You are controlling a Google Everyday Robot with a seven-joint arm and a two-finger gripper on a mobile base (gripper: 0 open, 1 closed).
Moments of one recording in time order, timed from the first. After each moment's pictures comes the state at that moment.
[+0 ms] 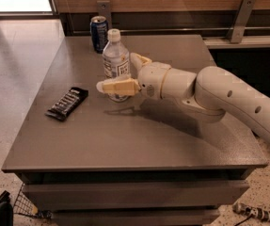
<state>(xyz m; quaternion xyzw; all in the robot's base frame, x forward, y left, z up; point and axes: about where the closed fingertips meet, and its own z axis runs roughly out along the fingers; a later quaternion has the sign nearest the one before) 0.601 0.034 0.898 -0.36 0.63 0.34 0.60</state>
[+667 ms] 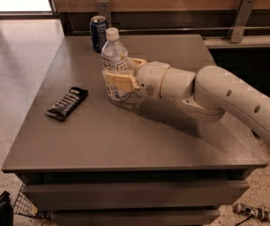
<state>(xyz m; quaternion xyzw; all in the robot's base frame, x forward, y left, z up) 0.600 0.039 0.899 -0.36 0.63 0.34 0.60</state>
